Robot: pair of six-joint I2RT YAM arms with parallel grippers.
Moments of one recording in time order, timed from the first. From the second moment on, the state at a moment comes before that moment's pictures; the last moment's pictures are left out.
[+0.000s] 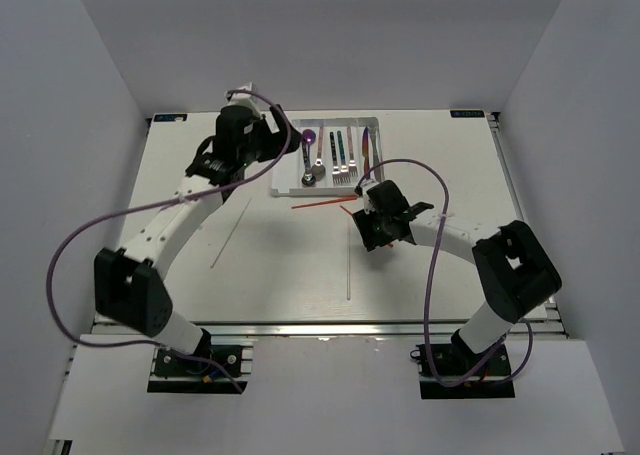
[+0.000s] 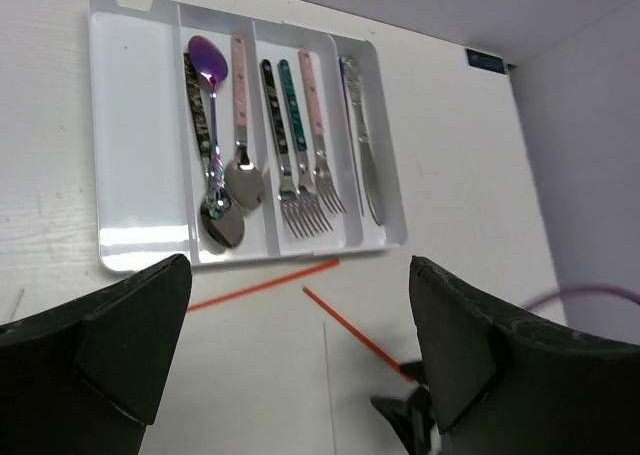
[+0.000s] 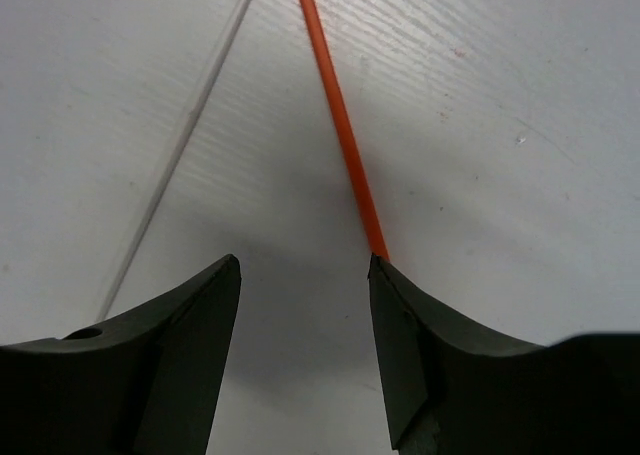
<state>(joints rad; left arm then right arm) -0.40 1.60 1.41 -0.20 -0.02 -0.53 0.61 1.59 0.89 -0.27 0.01 0.06</state>
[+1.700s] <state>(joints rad) -0.53 1.20 0.77 0.24 0.33 -0.78 0.51 1.31 0.75 0.11 -0.54 0.49</state>
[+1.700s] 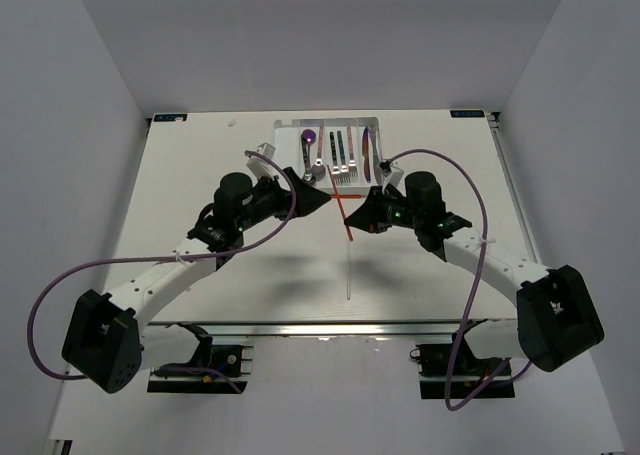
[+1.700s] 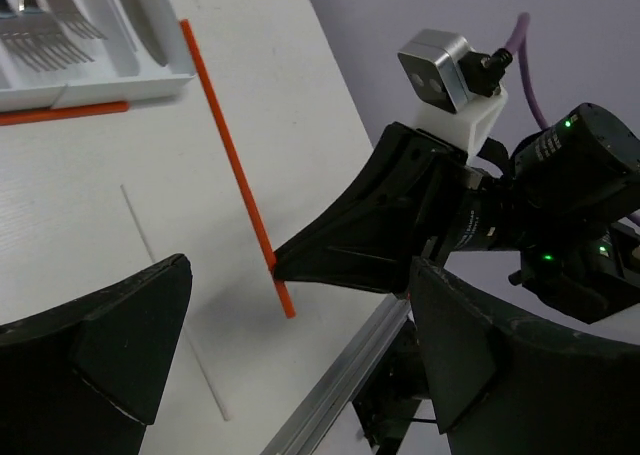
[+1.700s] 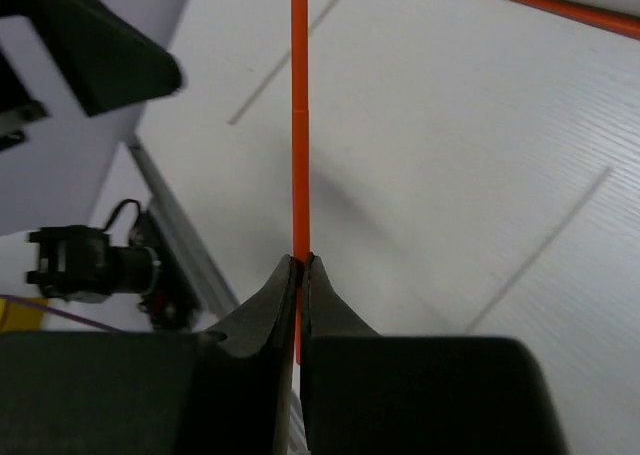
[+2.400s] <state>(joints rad) -0.56 1.34 0.85 0.32 0.33 -0.81 0.62 1.35 0.79 0.36 -0.63 0.73</state>
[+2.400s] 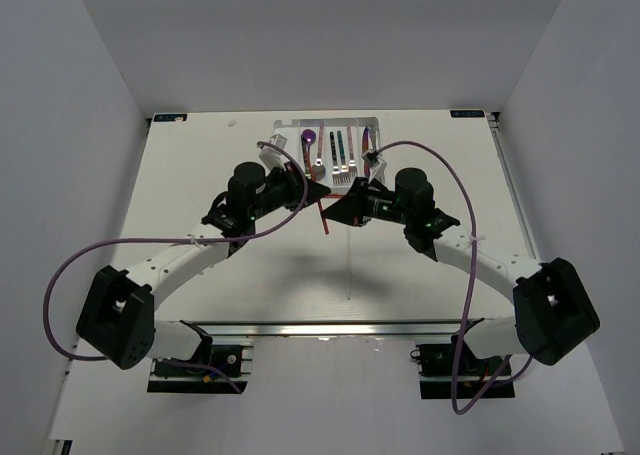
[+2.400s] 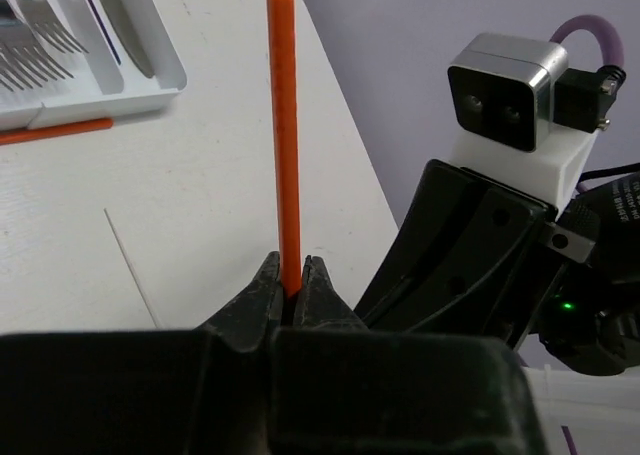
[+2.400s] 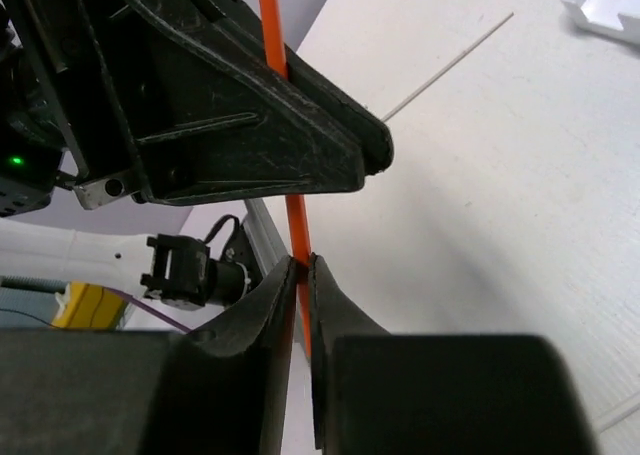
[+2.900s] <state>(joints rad) -0.35 2.18 2.11 -0.57 0.02 -0.35 0.62 1.25 0.82 -0.02 -0.21 0.55</state>
